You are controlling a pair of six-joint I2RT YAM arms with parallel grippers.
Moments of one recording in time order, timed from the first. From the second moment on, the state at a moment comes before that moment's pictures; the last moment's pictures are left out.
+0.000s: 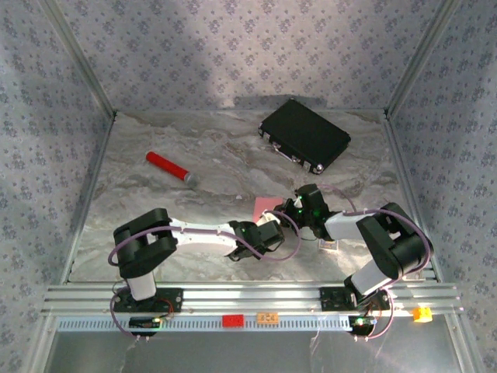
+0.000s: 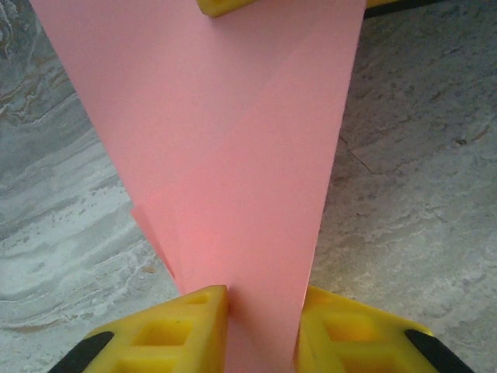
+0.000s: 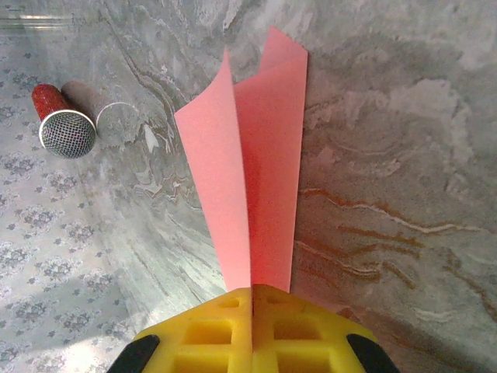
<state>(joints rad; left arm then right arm) -1.25 1.77 0.99 -0.40 -0.41 -0.44 0.51 1.54 0.45 0.39 -0.45 1.22</state>
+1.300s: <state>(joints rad) -1.25 1.76 0.99 -0.39 -0.44 -0.45 0.52 1.53 0.46 0.37 -0.44 1.22</state>
